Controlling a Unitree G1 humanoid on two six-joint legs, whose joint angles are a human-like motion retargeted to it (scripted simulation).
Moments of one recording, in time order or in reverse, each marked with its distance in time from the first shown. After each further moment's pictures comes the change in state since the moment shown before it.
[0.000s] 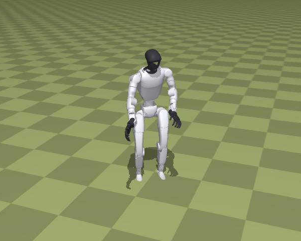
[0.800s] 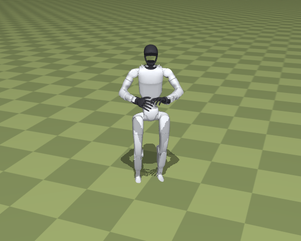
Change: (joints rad) left arm -0.098 0.334 -0.075 -0.520 0.429 0.086 -0.207; right arm 0.320 -0.018 0.419 -1.138 -0.736 0.262 0.414; waist -0.118 -0.071 -0.160; left_leg 0.260 0.060 0.186 -0.110 -0.033 0.084; right_leg 0.178 0.089 0.175 -0.142 0.064 0.065
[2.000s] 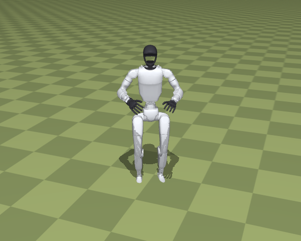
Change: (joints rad) left arm 0.262 -0.020 0.300 -0.008 -0.321 0.038 -0.053; right arm 0.131 -0.056 -0.176 -0.025 -0.098 0.079 0.021; waist 0.015 0.013 0.016; left_leg -0.005 0.017 -0.013 0.081 -0.038 0.017; right_leg 0.051 0.016 -0.028 -0.055 -0.004 -0.006
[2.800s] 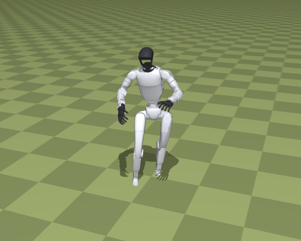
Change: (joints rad) left arm -0.105 0.048 0.166 -0.056 0.053 0.118 0.033; right arm -0.070 -0.059 0.006 0.211 0.122 0.011 -0.043; waist -0.137 0.061 0.088; left_leg 0.136 -0.104 0.100 -0.370 0.170 -0.005; right_leg -0.326 -0.059 0.174 0.166 0.066 0.065
